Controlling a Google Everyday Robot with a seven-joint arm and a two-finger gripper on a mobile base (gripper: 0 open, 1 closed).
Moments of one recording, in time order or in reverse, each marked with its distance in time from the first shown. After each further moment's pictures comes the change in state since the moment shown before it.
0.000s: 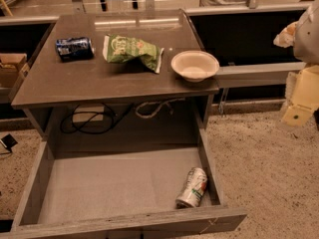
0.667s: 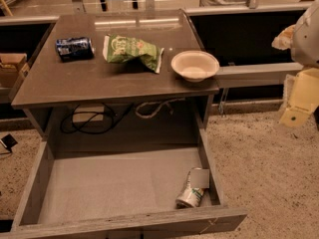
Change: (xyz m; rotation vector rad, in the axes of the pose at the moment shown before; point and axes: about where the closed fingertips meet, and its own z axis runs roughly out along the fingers) arm 0.000 0.000 0.006 -0.004 -0.001 -0.004
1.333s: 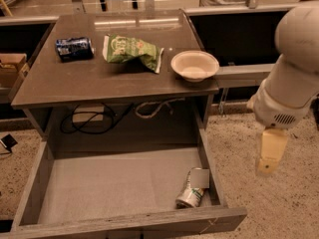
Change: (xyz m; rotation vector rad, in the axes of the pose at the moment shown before) arm 0.039 0.037 0.135 -0.193 0.138 -0.048
